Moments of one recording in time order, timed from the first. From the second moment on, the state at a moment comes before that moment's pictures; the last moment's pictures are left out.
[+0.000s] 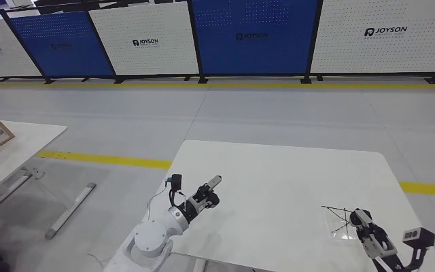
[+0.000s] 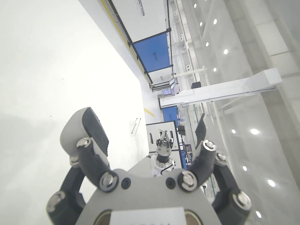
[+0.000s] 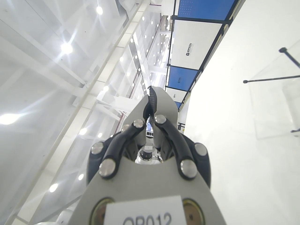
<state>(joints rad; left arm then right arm) 1.69 -1.14 -1.42 -1.91 -0.19 0.08 -0.33 -1.86 -1.12 1.59 -1.78 0.43 -0.34 0.34</state>
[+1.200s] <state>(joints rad) 1.63 -1.14 -1.33 -1.80 -0.35 -0.02 -0.60 -1.76 -1.16 1.34 -1.77 0.21 -0.32 0.24</state>
